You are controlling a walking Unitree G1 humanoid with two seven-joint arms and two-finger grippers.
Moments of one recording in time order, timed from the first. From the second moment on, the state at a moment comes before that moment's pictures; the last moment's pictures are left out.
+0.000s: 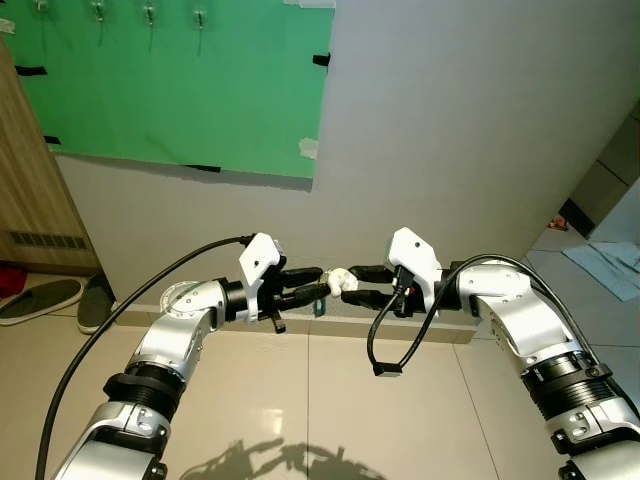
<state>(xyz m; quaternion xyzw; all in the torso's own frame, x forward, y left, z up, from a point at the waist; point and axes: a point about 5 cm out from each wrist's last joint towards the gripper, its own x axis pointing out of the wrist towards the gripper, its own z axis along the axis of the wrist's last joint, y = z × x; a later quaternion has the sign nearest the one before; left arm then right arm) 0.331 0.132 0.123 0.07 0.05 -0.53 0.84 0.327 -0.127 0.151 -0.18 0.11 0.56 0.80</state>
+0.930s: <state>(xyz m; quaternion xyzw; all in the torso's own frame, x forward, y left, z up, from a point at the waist) 0.333 0.140 0.129 0.08 0.05 -0.53 0.84 0.329 -0.128 0.151 -0.19 0.10 0.54 0.81</state>
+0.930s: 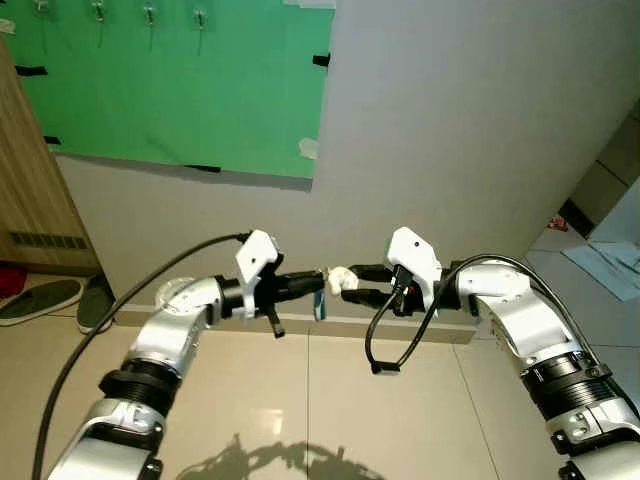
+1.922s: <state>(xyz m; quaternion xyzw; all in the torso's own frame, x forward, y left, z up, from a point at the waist) 0.318 0.164 0.121 -0.05 0.06 -0.33 0.94 0.326 -0.162 0.112 -0.01 0.03 0.11 0.99</state>
